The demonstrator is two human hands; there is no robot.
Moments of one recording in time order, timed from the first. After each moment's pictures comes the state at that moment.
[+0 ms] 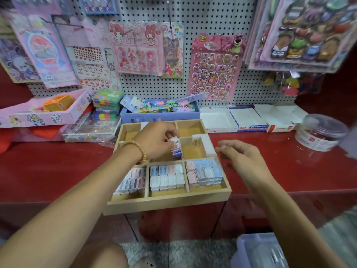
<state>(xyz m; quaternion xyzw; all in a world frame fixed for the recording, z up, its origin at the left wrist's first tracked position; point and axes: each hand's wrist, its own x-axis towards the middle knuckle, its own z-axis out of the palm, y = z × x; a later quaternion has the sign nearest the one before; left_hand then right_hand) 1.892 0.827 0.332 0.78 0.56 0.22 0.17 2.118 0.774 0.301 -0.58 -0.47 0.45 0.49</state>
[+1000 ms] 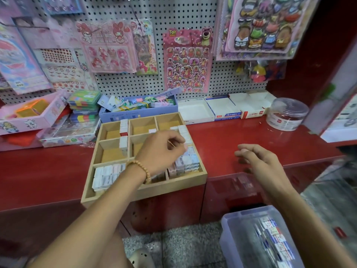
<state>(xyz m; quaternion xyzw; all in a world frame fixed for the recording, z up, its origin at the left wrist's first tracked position) 1.955 0.767 0.323 0.75 0.52 0.31 0.25 2.200 0.708 0.286 -0.65 -0.45 0.36 0.49</state>
